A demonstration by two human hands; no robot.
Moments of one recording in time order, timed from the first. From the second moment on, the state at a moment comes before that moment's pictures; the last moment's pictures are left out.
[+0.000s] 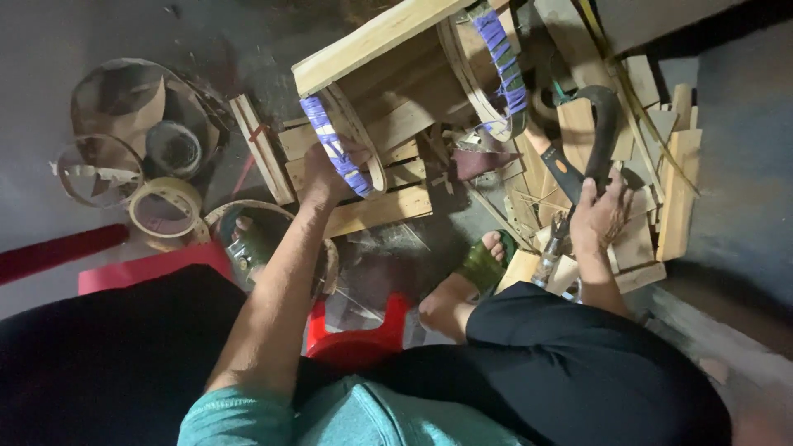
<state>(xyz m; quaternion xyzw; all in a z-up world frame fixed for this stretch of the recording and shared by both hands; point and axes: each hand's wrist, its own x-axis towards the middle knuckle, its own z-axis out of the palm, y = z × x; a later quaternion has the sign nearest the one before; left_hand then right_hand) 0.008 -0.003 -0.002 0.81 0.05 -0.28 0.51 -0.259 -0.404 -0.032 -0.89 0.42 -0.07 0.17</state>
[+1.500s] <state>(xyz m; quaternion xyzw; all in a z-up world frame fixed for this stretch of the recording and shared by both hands) 0.003 -0.007 -0.011 0.80 -0.04 -0.22 0.56 -0.316 -0.397 0.195 -0.96 0.28 0.09 0.01</state>
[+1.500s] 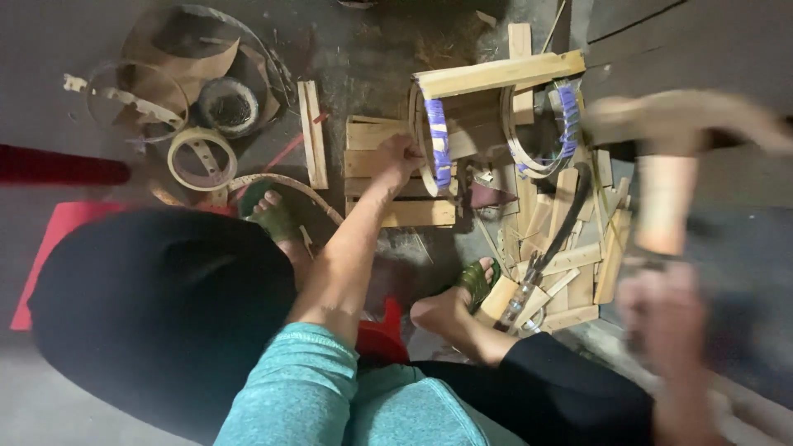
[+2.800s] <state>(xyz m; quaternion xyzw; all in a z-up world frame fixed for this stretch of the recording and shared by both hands) 0.003 0.004 0.000 0.78 -0.10 -0.19 0.58 -0.199 -0.156 0.155 -0.86 0.33 0.18 0.36</state>
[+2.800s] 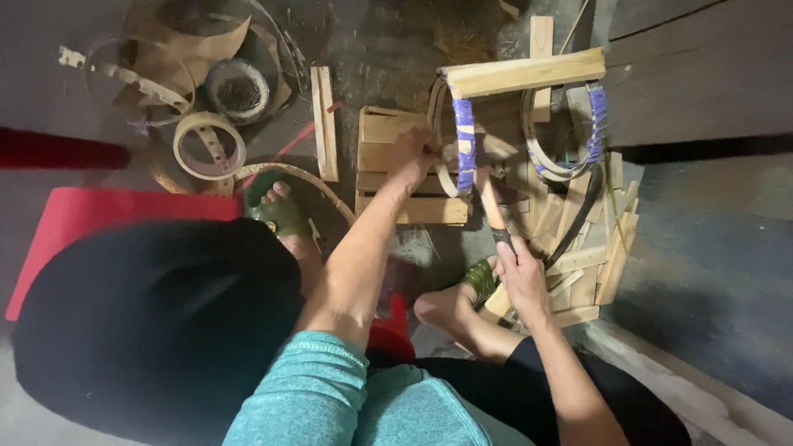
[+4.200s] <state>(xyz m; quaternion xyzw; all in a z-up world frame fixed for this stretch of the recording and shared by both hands) -0.003 0.012 0.009 0.77 -0.07 -0.20 0.60 -0.213 -0.178 0.126 -0.89 0.26 0.16 0.35</state>
